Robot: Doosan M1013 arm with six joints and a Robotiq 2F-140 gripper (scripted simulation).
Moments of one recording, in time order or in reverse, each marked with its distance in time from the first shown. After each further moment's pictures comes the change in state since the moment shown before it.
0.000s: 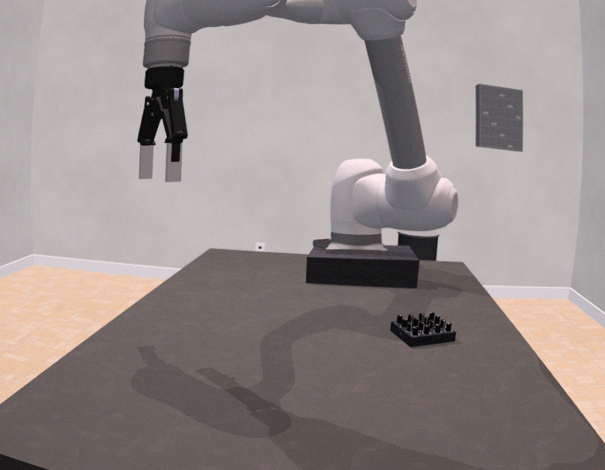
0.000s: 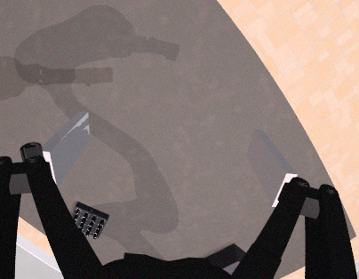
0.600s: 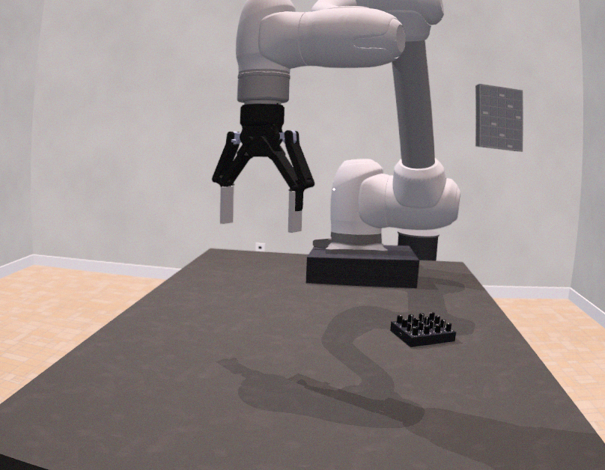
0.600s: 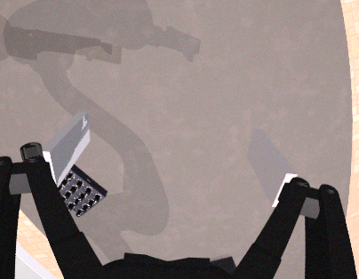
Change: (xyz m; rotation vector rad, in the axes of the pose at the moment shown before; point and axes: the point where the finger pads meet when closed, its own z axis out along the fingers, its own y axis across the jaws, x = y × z) arm -0.139 -0.131 0.078 -0.004 -0.006 -0.346
